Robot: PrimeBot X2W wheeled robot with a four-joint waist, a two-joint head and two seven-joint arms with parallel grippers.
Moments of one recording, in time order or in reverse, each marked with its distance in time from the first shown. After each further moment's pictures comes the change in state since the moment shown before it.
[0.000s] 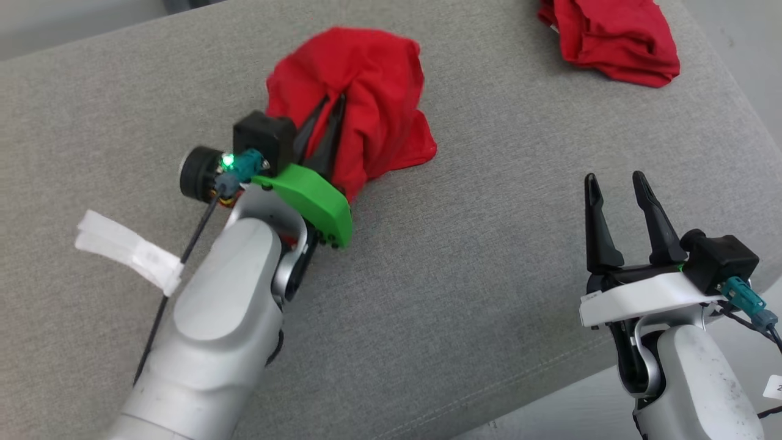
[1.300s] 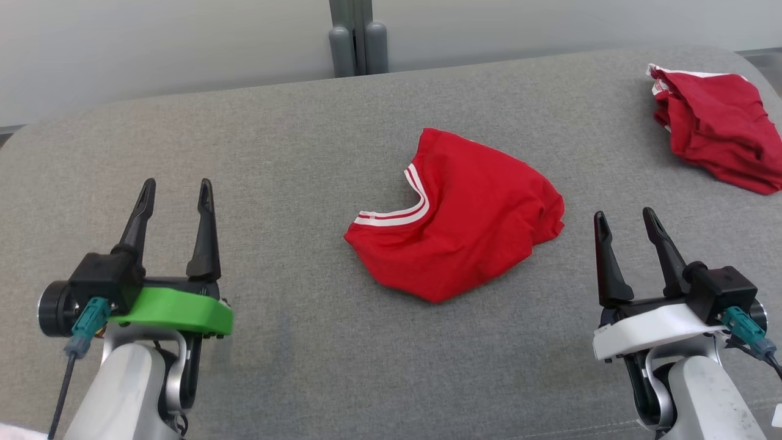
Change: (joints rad) left arm 0.446 0.208 0.238 -0.374 0.003 0.146 -0.126; right arm 0.086 -0.031 -0.013 0.004 -0.063 0.000 0.000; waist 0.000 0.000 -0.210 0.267
